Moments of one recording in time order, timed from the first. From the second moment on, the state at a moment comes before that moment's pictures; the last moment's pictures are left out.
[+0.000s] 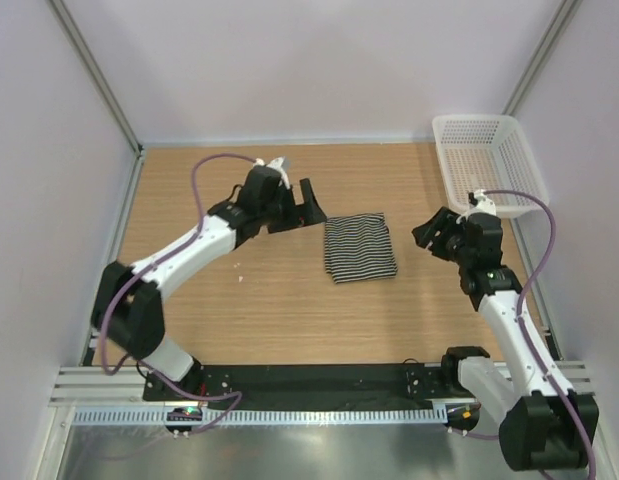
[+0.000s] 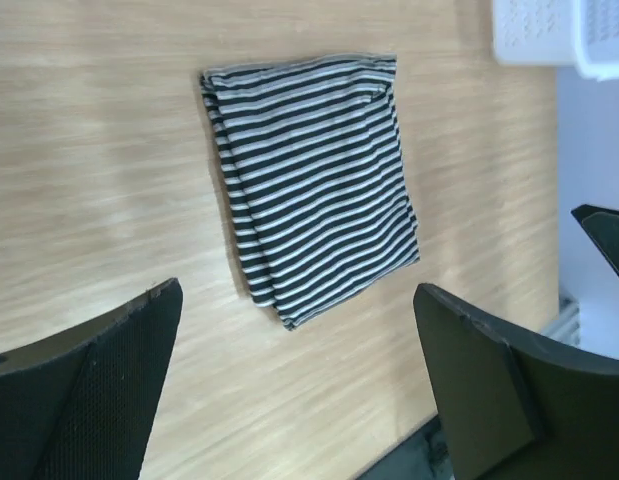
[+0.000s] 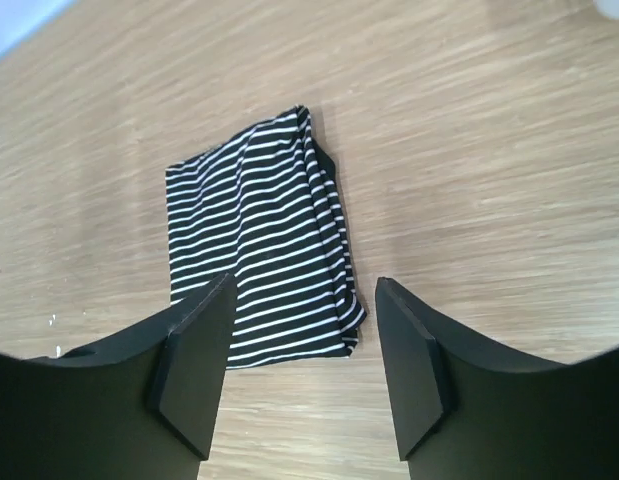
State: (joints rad) left arm -0.57 1.64 1.27 -0.30 0.17 -0.68; right arm 0.01 0.93 0.65 -0.23 -0.15 0.50
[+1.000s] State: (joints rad) left arm -0.57 0.38 0.23 -0.04 -0.37 -0.51; right arm 0.01 0.51 0.32 -0.31 0.23 0.68
